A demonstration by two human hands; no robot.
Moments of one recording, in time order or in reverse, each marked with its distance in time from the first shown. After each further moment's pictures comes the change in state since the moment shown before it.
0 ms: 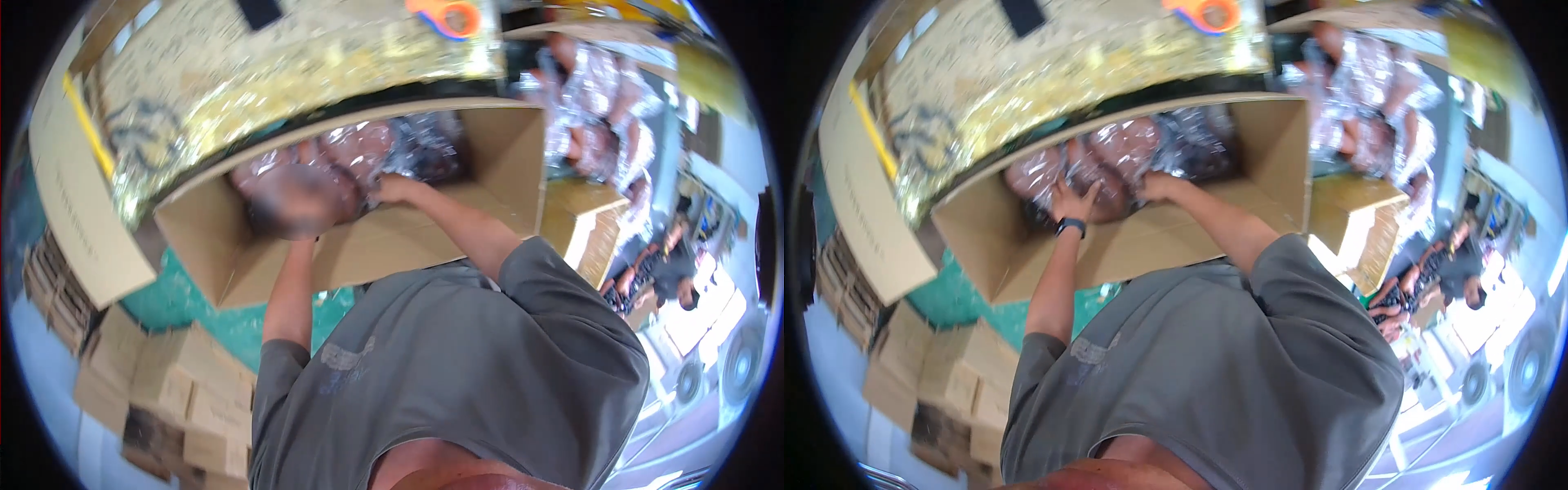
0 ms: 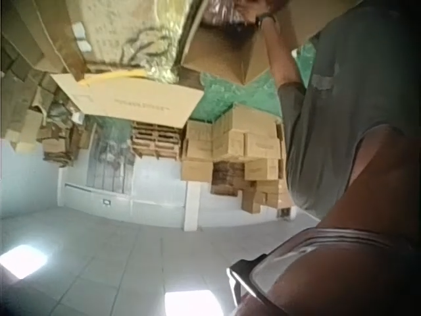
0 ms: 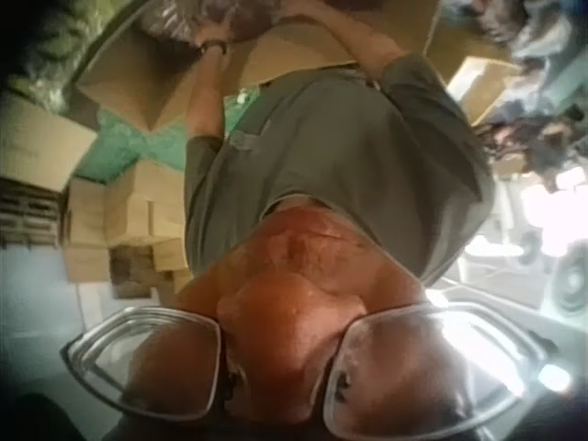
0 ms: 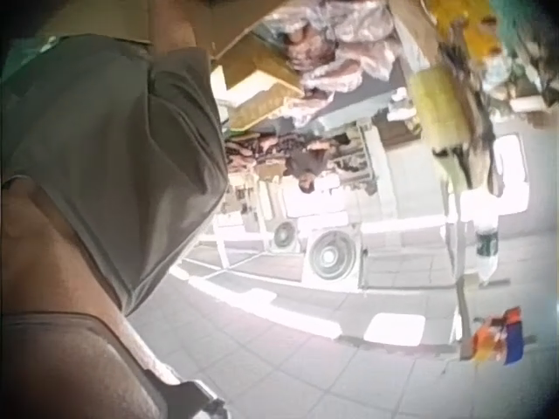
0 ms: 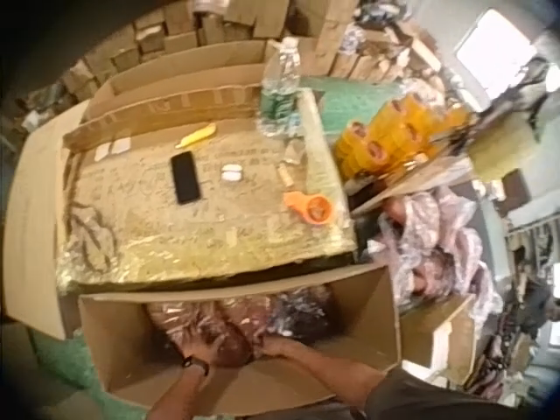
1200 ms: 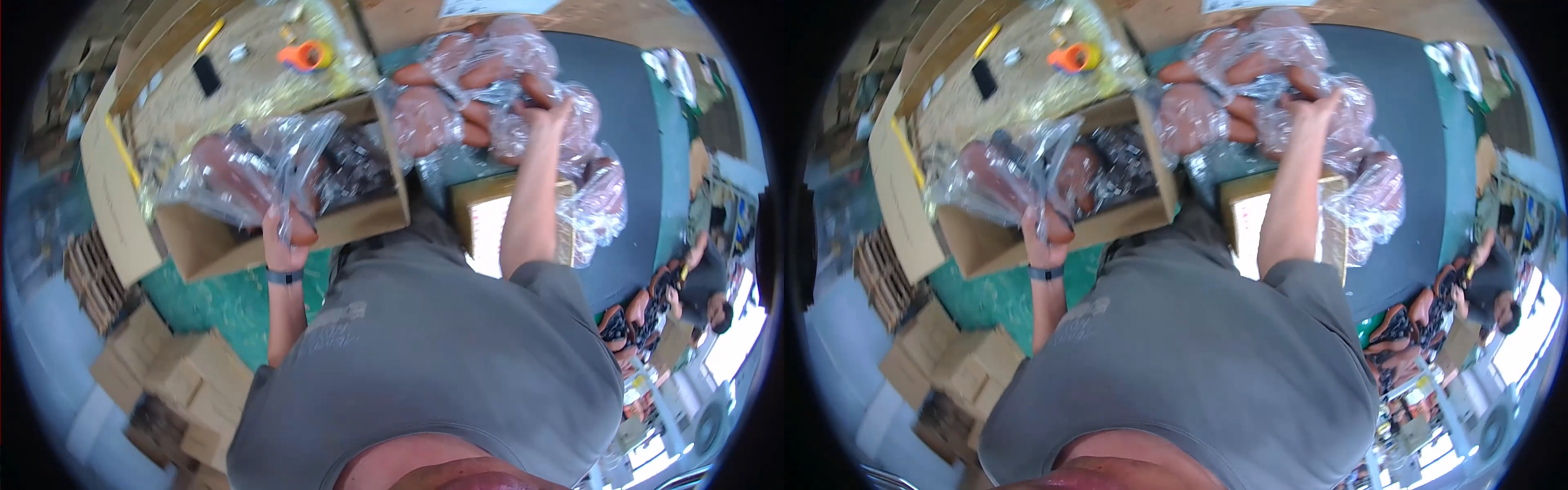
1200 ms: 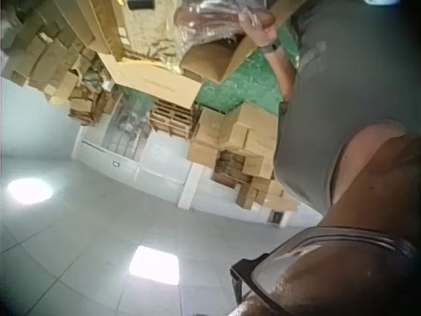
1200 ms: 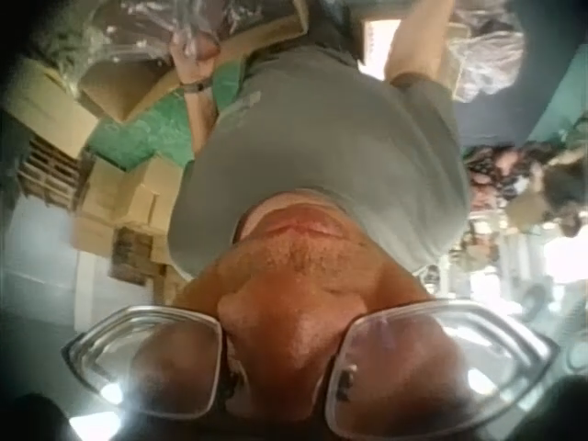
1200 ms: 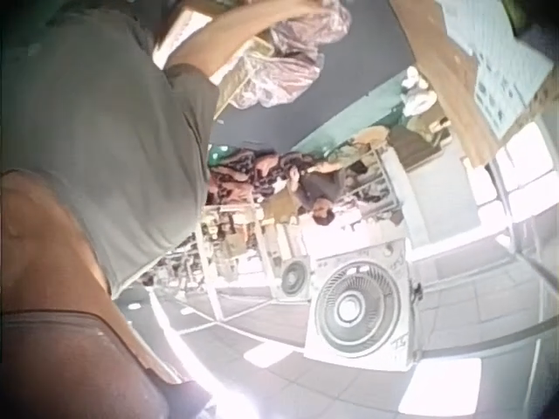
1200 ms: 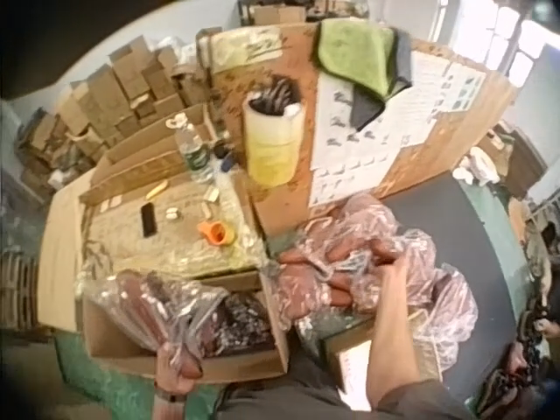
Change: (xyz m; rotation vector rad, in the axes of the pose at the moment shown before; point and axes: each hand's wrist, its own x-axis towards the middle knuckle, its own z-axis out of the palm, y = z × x) left_hand -0.267 0.352 -0.140 -1.927 -0.248 -0.106; right_hand -0.433 0.375 -0.409 2.200 1.239 -0.003
